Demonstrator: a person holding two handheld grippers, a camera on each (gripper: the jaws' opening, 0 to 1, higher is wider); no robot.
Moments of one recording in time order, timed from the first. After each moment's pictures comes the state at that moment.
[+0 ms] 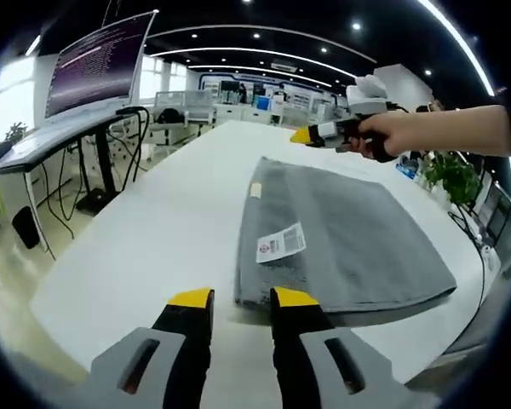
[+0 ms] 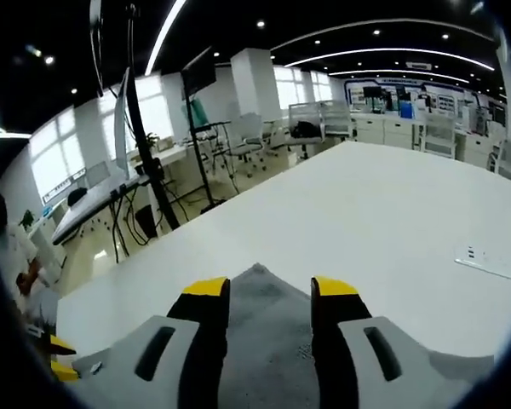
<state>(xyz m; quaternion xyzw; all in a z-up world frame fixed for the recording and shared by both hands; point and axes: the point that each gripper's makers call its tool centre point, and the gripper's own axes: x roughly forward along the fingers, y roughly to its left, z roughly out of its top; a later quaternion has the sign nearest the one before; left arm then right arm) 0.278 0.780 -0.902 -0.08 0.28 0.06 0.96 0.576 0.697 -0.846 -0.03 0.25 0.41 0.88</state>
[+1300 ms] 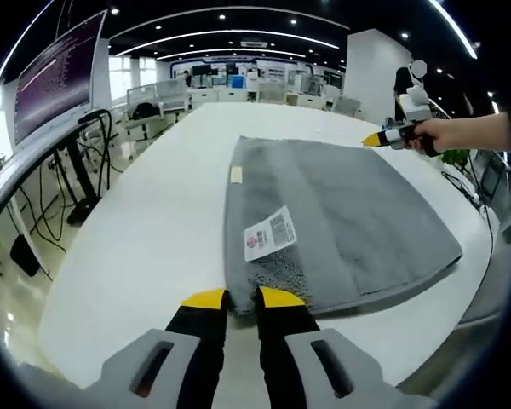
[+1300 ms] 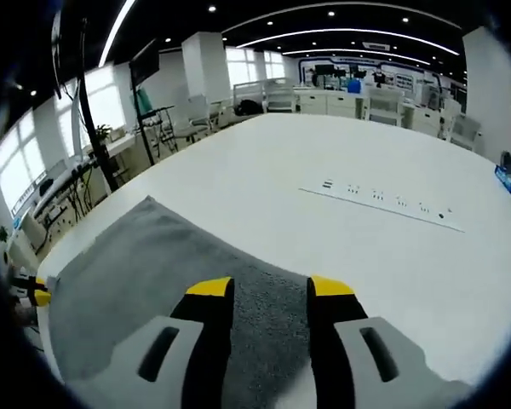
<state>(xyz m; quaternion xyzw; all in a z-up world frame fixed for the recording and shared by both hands) 0.290 0.769 -0.910 0.00 0.34 0.00 0.94 0.574 0.471 -0.883 -0.05 0.32 0.29 0.90</state>
